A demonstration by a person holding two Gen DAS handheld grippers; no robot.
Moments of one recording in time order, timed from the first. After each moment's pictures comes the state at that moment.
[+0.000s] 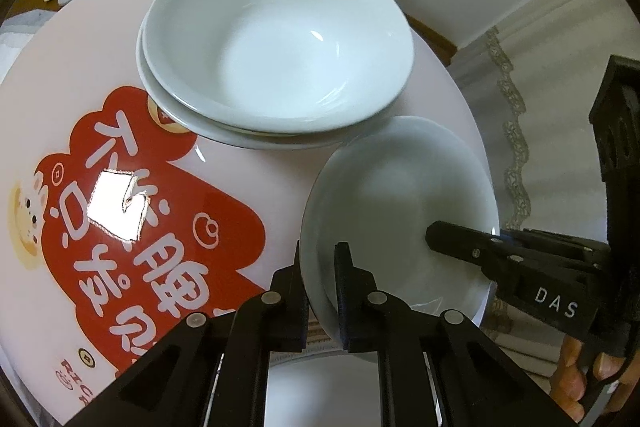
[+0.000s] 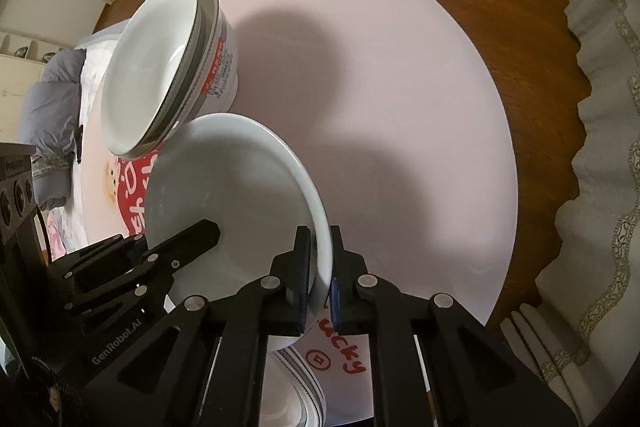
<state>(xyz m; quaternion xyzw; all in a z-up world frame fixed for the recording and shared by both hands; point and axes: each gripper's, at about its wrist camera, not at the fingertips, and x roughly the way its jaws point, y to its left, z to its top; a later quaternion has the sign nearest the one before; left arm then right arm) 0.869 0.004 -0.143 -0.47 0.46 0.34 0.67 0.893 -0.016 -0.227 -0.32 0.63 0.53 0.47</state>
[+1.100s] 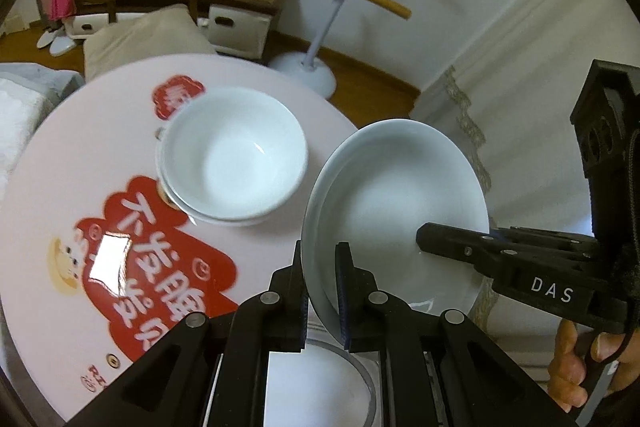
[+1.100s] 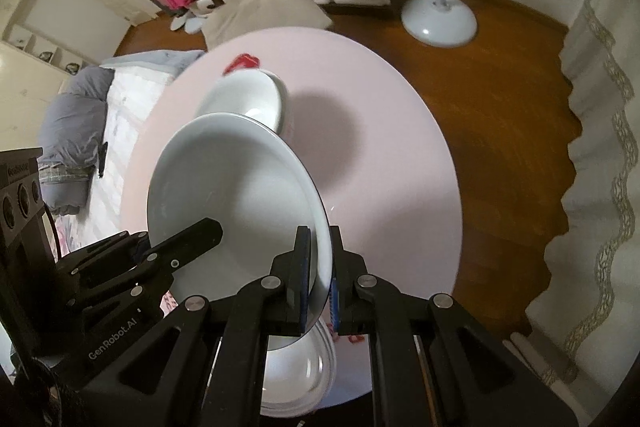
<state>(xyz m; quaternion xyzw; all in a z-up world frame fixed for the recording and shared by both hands) 0.838 -0.027 -0.044 -0.43 0.39 0.35 0.74 0.903 -0.020 -0.129 -0.29 0.58 0.58 0.50</state>
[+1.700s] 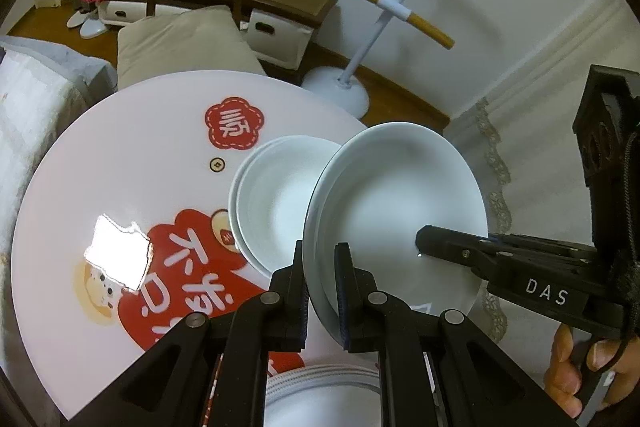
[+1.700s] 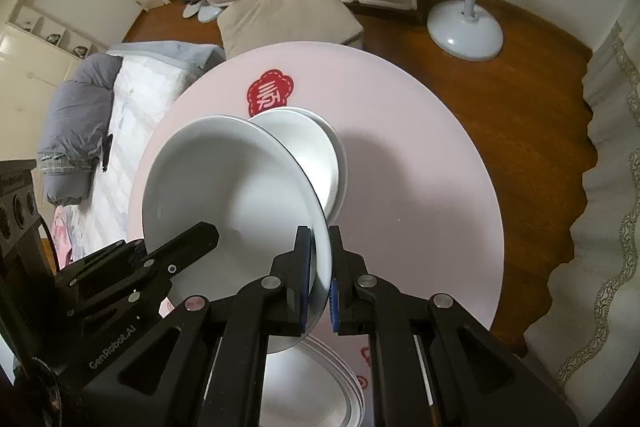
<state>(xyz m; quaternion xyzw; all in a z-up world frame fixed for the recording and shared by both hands) 0.812 0.032 -0.035 -0.45 0.37 0.40 0.71 0.867 0.055 -0.141 -0.31 0.57 0.59 0.47</state>
